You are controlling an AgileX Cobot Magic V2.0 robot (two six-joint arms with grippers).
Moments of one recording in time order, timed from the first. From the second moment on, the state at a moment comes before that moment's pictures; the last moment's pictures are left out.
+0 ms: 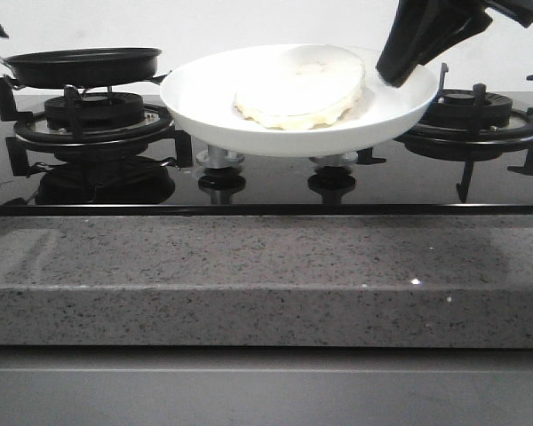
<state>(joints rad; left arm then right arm) 0.29 1.78 -1.30 -1.31 0.90 0.63 0.24 1.57 -1.38 0.46 0.93 -0.28</state>
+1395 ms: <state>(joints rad) 0.09 0.95 -0.91 -0.73 0.54 0.68 0.24 1.57 -1.38 0.46 0.93 -0.28</state>
